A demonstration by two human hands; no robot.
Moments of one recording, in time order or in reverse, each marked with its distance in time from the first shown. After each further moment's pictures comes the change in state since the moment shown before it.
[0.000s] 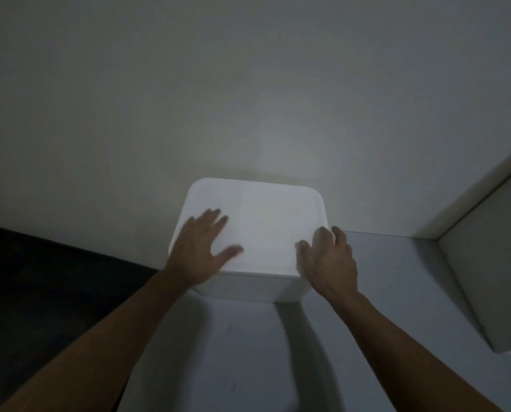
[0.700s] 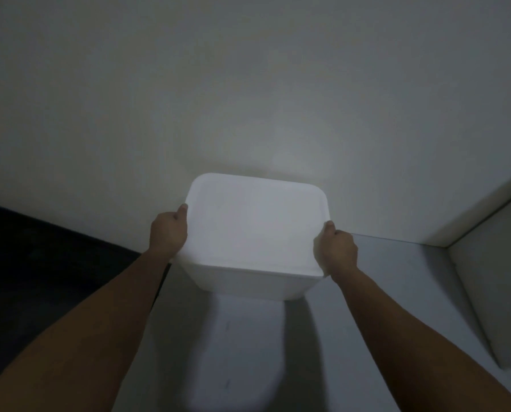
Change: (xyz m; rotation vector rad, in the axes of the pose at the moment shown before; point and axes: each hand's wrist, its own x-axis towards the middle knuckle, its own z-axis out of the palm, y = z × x) left_hand 0.017 -0.045 -0.006 -0.461 0.126 -0.852; right_hand 0.055 0.001 0.006 0.361 -0.073 0.485
